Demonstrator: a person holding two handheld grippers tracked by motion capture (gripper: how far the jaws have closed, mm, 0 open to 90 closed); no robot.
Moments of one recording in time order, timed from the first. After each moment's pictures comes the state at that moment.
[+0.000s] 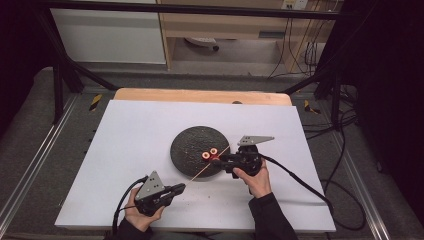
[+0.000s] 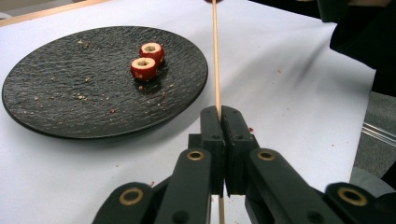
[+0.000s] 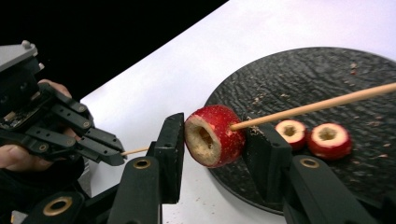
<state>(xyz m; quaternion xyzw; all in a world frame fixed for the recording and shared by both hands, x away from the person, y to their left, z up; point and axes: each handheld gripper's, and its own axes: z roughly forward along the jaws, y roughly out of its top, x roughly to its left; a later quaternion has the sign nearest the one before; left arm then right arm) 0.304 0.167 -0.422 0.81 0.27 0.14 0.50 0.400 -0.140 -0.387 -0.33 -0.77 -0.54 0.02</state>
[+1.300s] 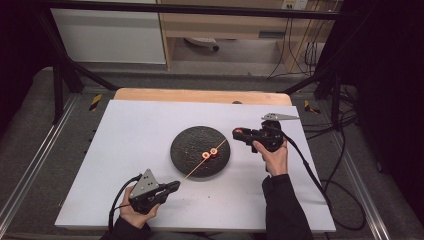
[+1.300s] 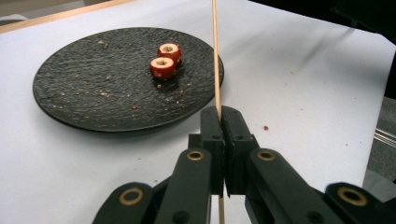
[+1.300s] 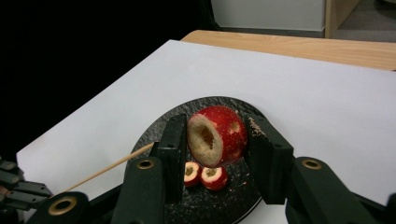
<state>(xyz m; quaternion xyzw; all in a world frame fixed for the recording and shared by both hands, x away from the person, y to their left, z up) 0.308 0.182 -0.420 0.80 0.28 0.15 0.51 0.443 -0.192 -0.352 -0.41 -0.73 -0.54 -0.06</state>
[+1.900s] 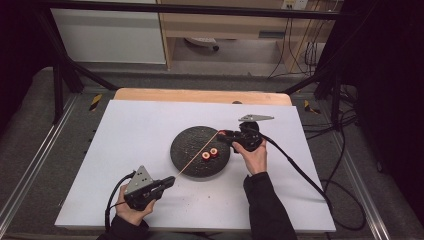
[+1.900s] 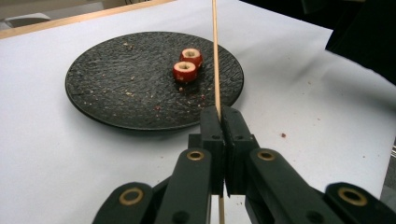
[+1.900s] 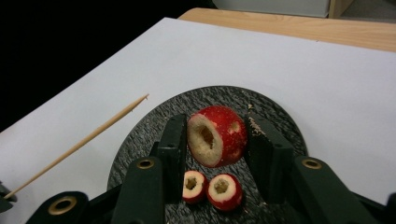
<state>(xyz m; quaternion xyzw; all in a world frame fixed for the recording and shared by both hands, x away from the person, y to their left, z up) 0.312 0.191 -0.417 0.79 0.31 0.16 0.51 0.462 -0.136 -0.379 -0.40 -0.76 -0.50 -0.07</state>
